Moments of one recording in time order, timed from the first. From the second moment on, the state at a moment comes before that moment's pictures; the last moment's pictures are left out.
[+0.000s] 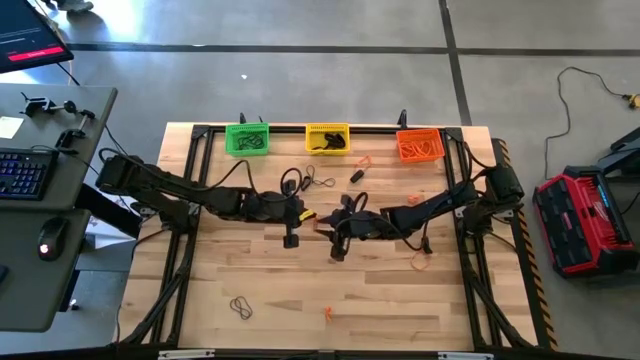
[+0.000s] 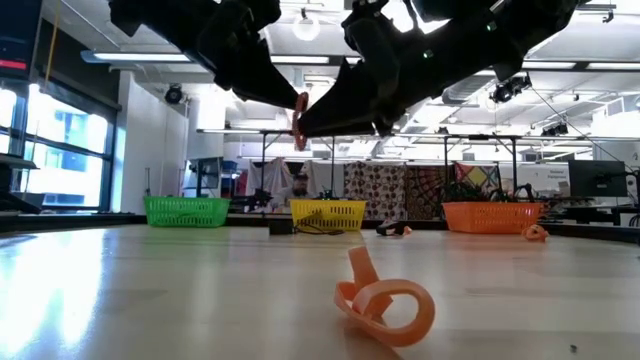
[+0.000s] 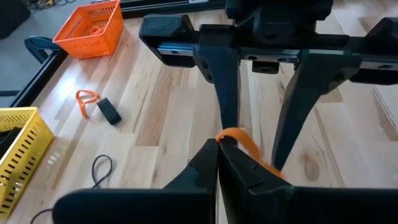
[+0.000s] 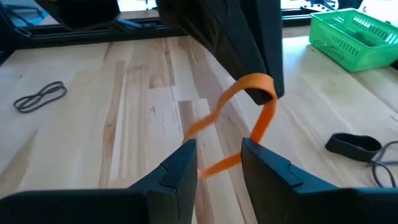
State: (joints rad) left arm -0.12 1.44 0.82 0.07 -0.26 0.02; right arm 0.19 1.75 0.89 0.43 0.32 0.16
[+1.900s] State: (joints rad) left arm -0.11 1.44 0.58 0.43 -0.25 0.00; right arm 0.18 1.72 0.89 0.31 0.37 0.22
